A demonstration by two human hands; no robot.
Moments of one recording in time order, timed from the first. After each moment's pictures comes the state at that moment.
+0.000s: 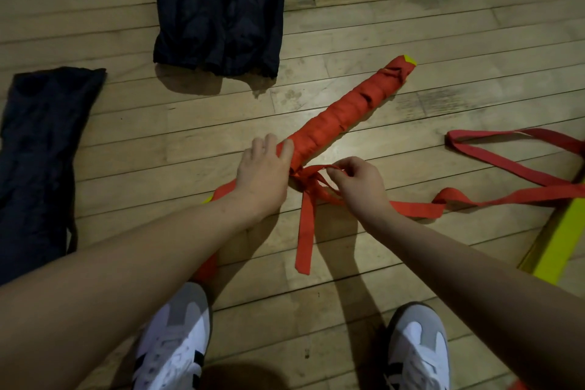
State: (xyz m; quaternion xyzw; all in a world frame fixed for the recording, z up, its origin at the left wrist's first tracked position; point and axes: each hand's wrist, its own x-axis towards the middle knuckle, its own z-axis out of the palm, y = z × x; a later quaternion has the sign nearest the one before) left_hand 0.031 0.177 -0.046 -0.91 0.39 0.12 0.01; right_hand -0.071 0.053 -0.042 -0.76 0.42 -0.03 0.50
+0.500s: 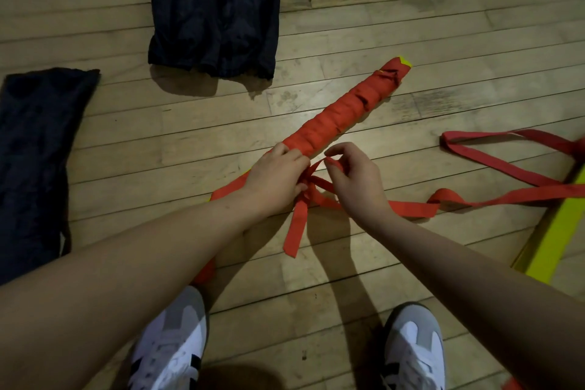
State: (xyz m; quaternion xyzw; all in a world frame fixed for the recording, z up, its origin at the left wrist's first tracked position) left_hand 0.035 0.166 -0.048 -0.85 0.49 0.18 -0.09; right_hand -0.071 0.055 -0.026 -0.84 0.29 -0.11 0.44
